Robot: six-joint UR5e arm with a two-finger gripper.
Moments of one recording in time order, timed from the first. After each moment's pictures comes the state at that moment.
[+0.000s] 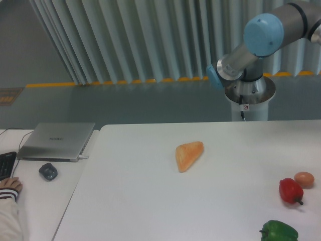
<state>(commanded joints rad) 2.74 -2.34 -1.12 -0.82 1.61 2.34</state>
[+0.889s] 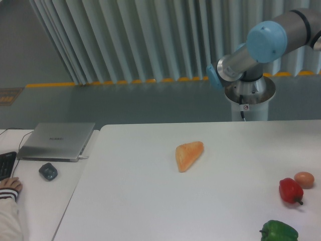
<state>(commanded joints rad) 2.73 -2.38 -1.11 -0.76 1.61 2.33</state>
